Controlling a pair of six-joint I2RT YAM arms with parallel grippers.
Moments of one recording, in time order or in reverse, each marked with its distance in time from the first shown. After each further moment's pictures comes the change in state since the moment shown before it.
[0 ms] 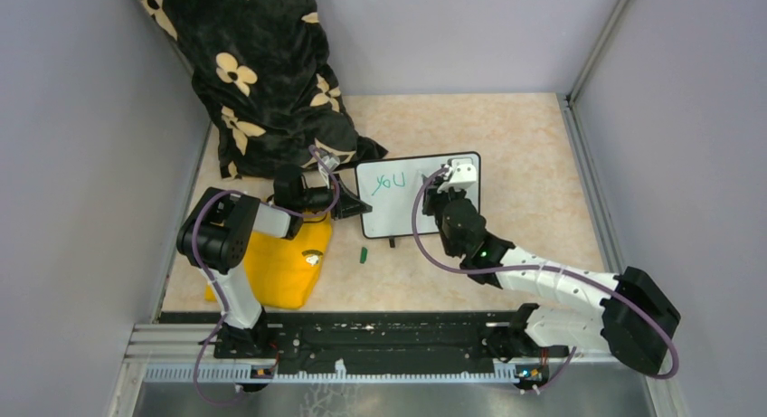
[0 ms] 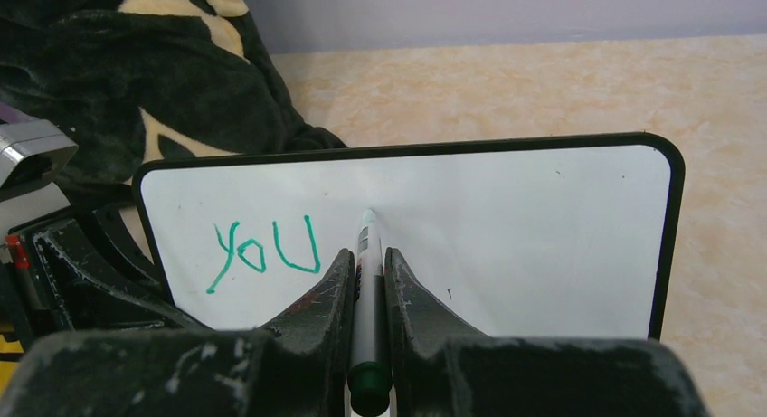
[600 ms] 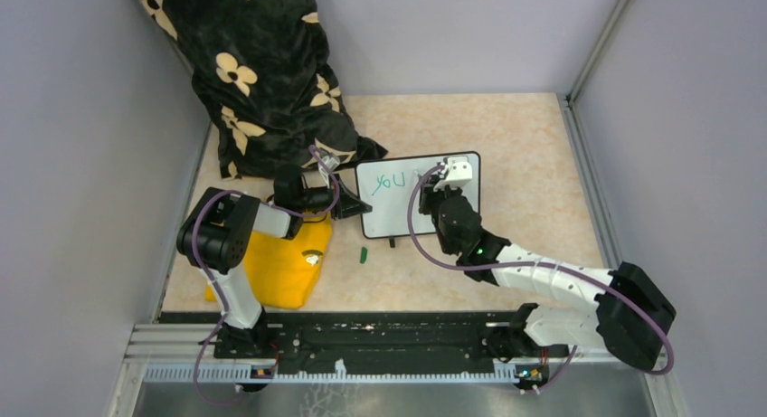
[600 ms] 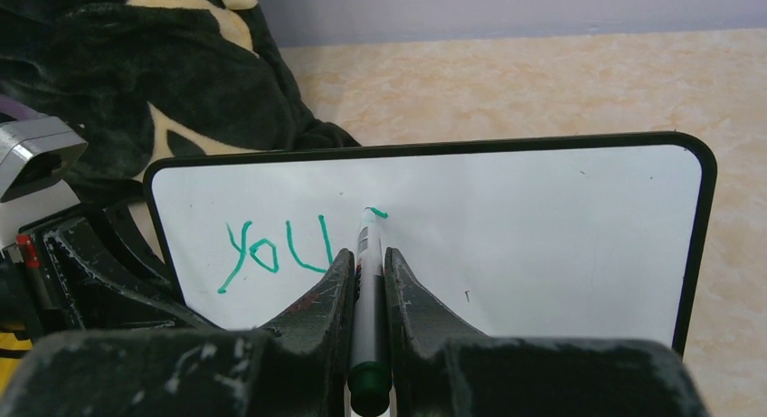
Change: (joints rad) left arm 0.000 0.000 0.000 -0.002 -0.002 0.000; right arm -0.002 0.040 0.023 -0.002 -0.009 0.016
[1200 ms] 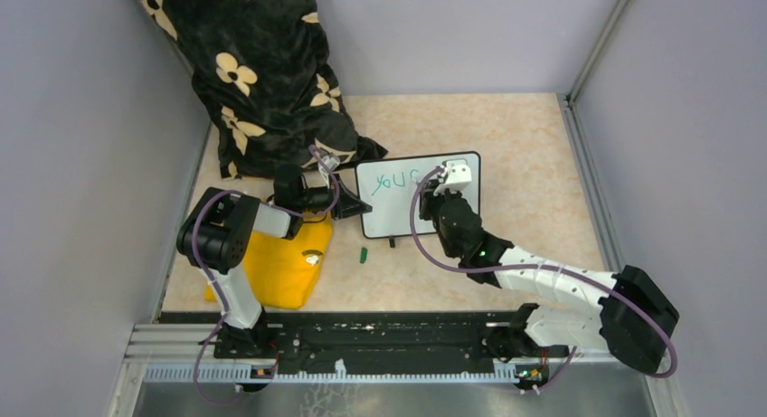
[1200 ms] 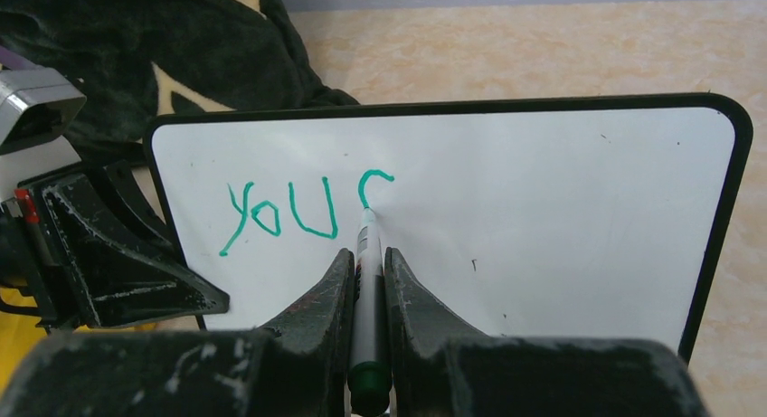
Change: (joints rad) left arm 0.000 0.000 0.000 -0.001 0.000 0.000; right arm 0.000 -0.017 -0.012 -0.061 -0.050 0.037
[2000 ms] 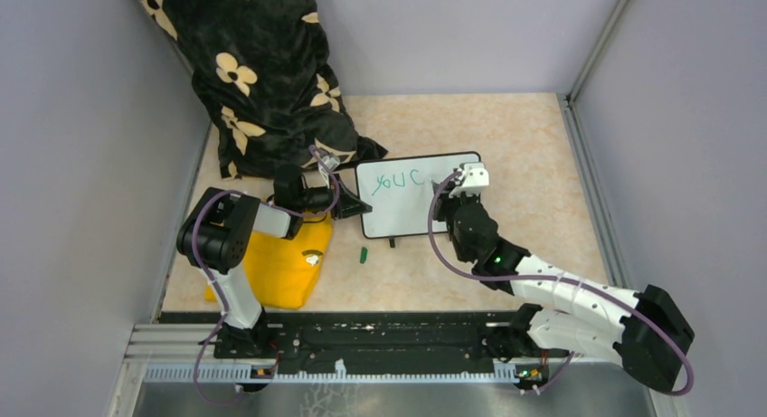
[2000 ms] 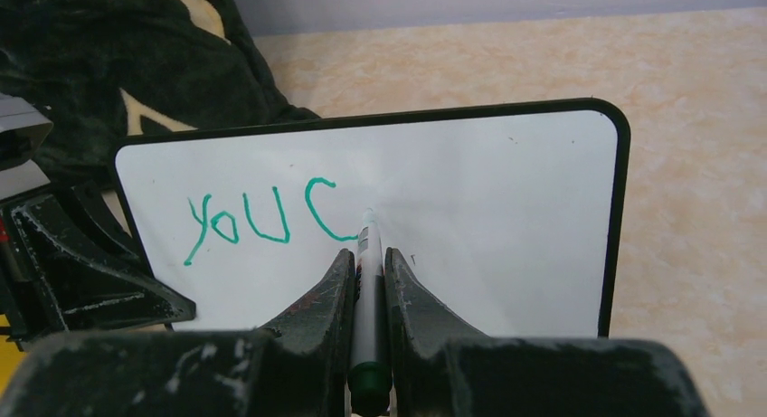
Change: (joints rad) left arm 0.000 0.000 0.000 0.000 0.002 0.001; right arm -0.020 -0.141 -0.050 -0.072 0.038 -0.013
